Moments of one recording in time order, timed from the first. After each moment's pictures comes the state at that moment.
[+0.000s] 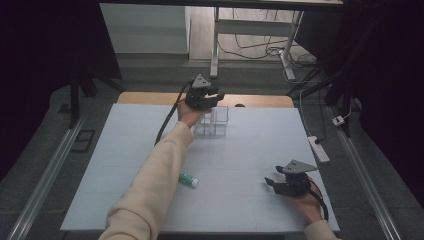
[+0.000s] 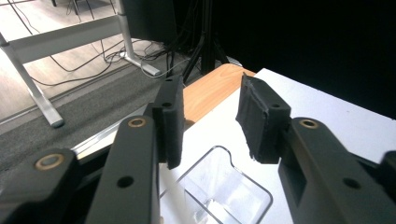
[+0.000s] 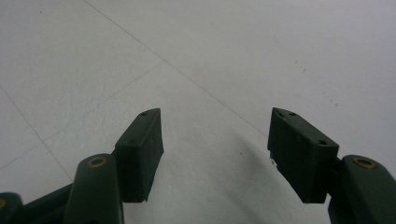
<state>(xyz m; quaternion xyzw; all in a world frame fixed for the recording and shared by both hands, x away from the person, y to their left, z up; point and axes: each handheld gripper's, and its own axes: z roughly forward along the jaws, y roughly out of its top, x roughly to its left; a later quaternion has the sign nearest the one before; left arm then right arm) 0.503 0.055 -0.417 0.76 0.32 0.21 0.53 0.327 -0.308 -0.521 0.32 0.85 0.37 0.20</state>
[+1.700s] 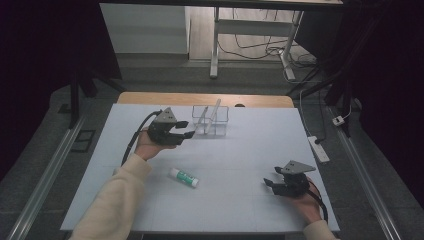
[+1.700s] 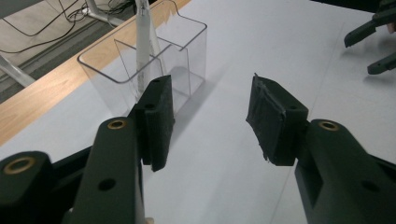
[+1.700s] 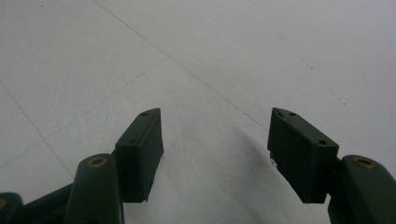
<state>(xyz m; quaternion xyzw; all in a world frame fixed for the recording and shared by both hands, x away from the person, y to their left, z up) 0.393 0.145 -0.446 0.84 0.26 0.15 0.46 0.326 -0.305 -0.523 0.32 0.85 0.37 0.20</state>
